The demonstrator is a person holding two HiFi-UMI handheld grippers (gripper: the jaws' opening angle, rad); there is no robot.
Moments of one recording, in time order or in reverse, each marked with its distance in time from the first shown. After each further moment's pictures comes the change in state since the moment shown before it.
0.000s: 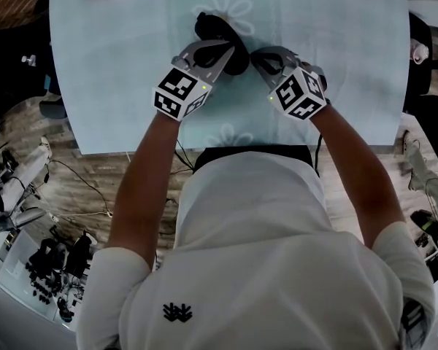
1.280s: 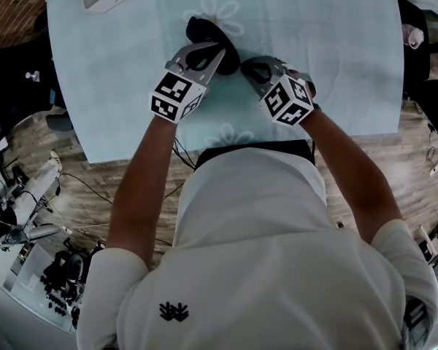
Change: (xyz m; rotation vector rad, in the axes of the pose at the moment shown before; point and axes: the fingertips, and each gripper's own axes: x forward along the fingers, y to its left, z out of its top) left arm -0.002 -0.005 0.002 0.063 0.062 0.005; right arm -0.005 0.030 -0.002 0.074 -0.014 -0.014
